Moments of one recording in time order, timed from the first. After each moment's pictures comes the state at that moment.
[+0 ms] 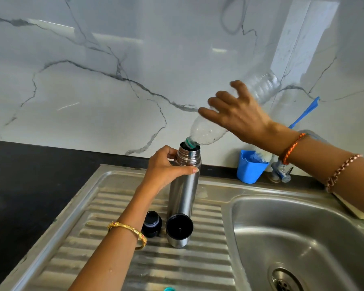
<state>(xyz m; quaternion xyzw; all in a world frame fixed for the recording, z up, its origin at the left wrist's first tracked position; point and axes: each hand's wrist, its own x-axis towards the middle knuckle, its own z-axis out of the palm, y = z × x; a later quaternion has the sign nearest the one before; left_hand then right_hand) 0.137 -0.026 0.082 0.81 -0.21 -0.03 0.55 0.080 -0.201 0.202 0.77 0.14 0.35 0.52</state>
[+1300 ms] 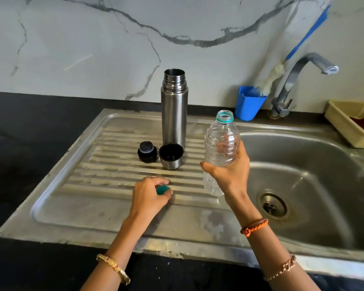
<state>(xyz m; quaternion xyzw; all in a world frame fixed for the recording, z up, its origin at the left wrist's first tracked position) -0.013 0.024 -0.059 0.91 -0.16 0.04 0.37 -0.066 -0.145 -0.006 0.73 -0.19 0.34 -0.57</state>
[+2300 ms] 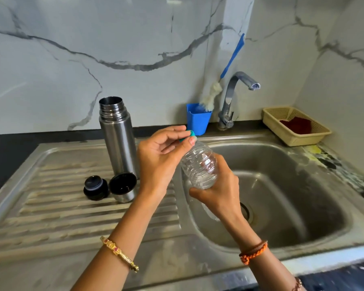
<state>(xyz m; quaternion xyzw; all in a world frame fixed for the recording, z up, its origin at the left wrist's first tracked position) -0.022 -0.107 0.067 0.56 -0.31 0.01 0.77 -0.104 -0.196 0.014 0.83 -0.24 0.32 -0.39</state>
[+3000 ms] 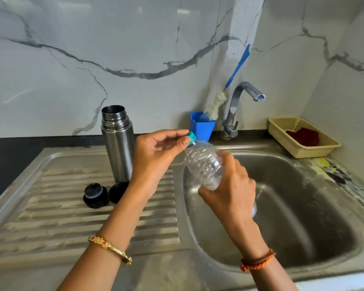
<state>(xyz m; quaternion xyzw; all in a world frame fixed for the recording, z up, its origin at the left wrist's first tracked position) -0.002 -0.108 0.085 0.60 -0.33 -0.03 0.73 -0.096 -0.211 0.031 0.87 -0.28 0.39 -0.12</state>
